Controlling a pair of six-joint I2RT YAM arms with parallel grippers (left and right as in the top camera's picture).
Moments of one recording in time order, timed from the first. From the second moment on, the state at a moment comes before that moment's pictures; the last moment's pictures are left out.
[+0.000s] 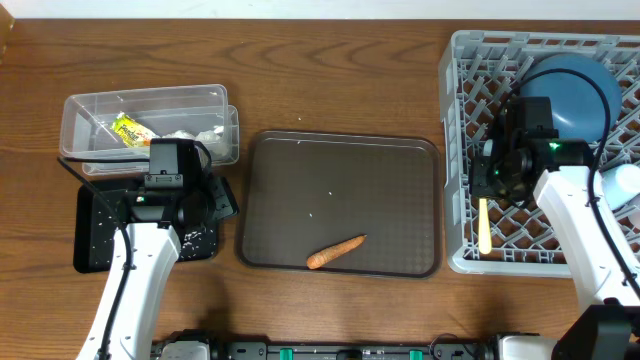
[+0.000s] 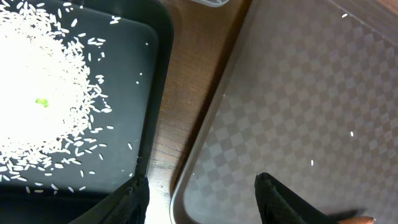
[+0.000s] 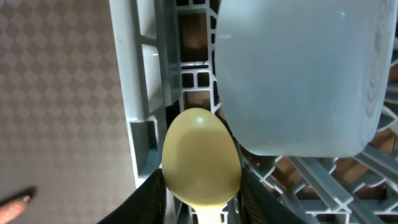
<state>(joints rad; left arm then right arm) 0.01 1.23 0.86 -0.82 0.12 -0.38 0.03 1.50 1.12 -0.95 -0.04 0.15</state>
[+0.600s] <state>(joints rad) 0.01 1.23 0.86 -0.82 0.12 -0.38 0.03 1.50 1.12 -0.94 -0.04 0.15</state>
